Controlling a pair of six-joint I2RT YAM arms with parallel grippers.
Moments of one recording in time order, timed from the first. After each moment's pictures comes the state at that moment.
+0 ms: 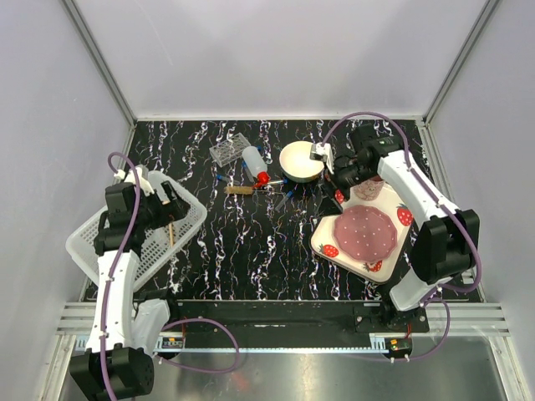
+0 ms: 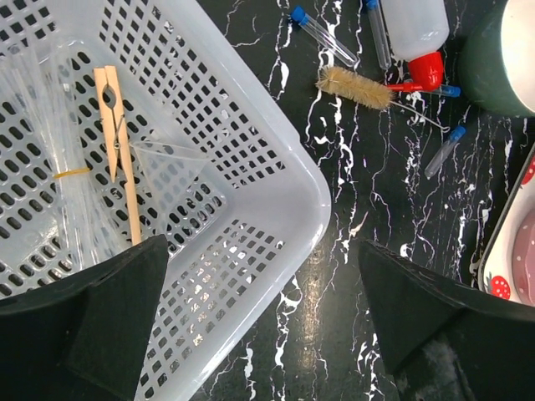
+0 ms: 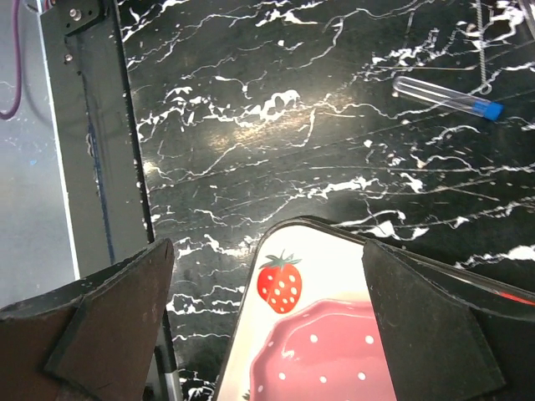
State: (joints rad) left arm 0.17 0.81 0.77 -0.63 0.30 -0.29; right arm 0.25 1.64 1.45 -1.12 -0.89 -0.83
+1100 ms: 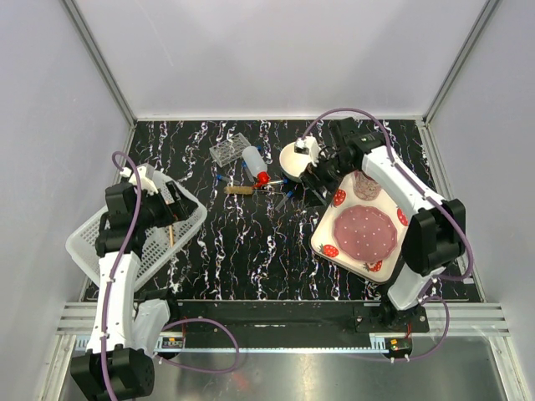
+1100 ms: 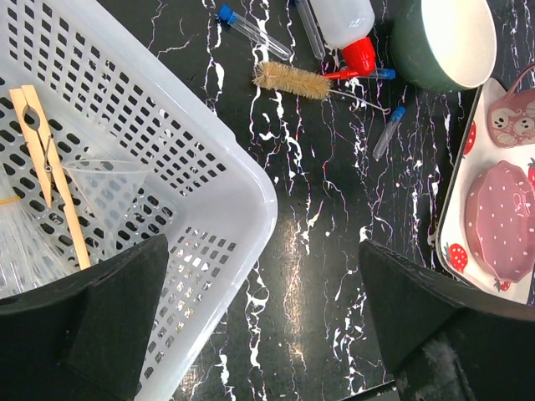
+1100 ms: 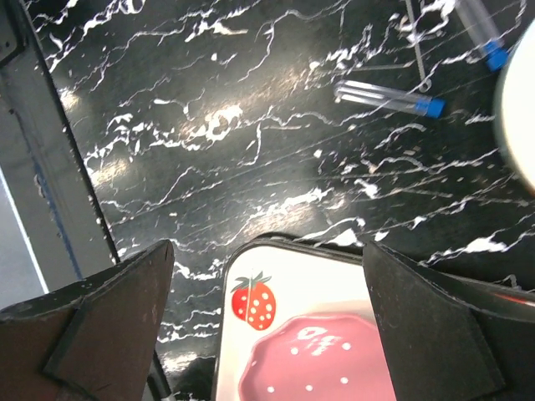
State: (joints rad) left arm 0.17 0.80 0.74 -0.57 0.47 -0.28; right arm 0.37 1.70 1.50 -0.98 -0.71 -0.58
